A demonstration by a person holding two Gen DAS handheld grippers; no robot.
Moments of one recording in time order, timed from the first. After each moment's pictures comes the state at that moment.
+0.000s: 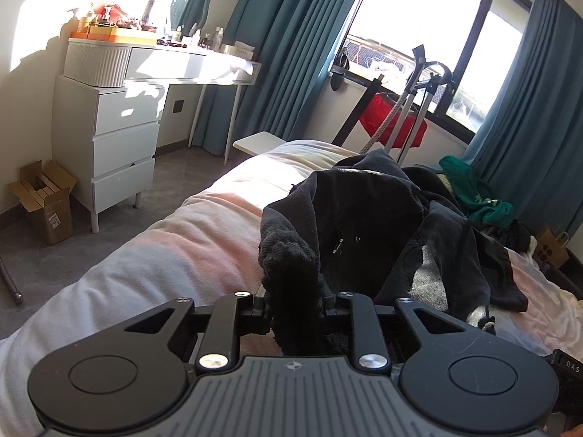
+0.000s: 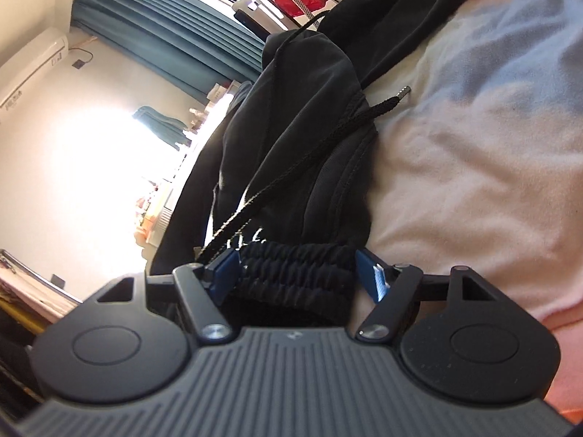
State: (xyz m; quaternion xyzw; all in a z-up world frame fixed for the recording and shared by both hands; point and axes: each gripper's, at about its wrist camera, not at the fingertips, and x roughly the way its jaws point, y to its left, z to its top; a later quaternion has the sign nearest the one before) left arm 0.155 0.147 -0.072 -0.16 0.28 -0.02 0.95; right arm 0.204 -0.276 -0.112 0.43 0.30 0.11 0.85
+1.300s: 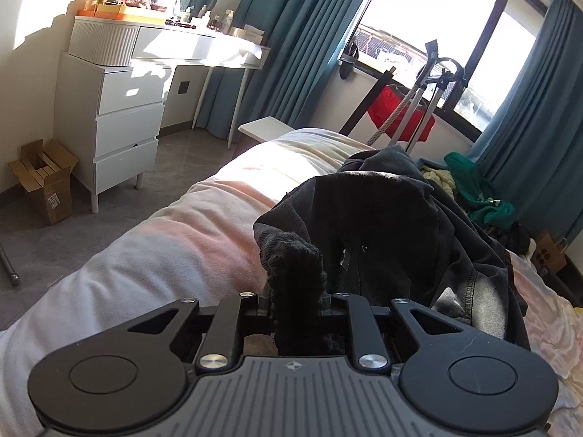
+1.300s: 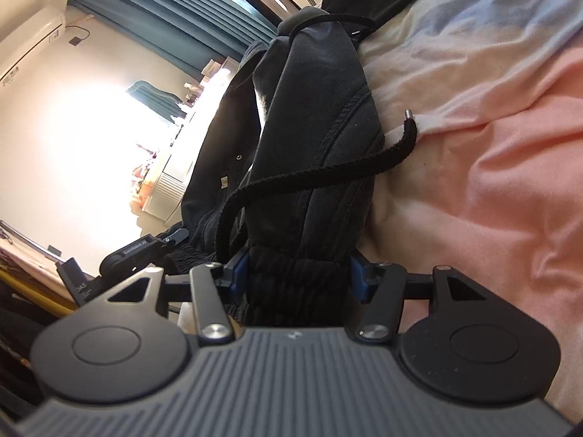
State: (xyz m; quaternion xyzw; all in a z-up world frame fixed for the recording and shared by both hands) left arm 0.173 0.170 -0.072 -0.19 0.30 -0.01 0.94; right arm 0.086 -0.223 -0.094 0.45 0.32 0.11 0.83
